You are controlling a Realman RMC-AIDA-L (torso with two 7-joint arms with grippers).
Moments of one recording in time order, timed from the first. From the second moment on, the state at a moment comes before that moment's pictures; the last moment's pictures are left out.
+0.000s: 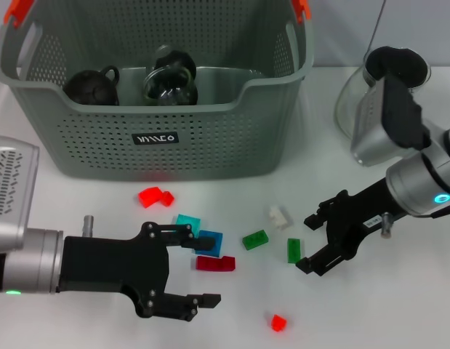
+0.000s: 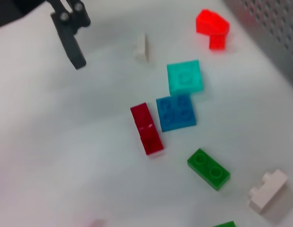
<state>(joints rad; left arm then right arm) -0.41 -2.16 0.80 0.80 2.09 1.74 -1.06 0.81 2.10 -1.10 -0.70 -2.47 -1.41 1.79</state>
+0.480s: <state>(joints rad) -0.42 -2.16 0.80 0.80 2.12 1.74 -1.08 0.82 2.11 -1.29 -0.68 -2.37 -1.29 1.86</state>
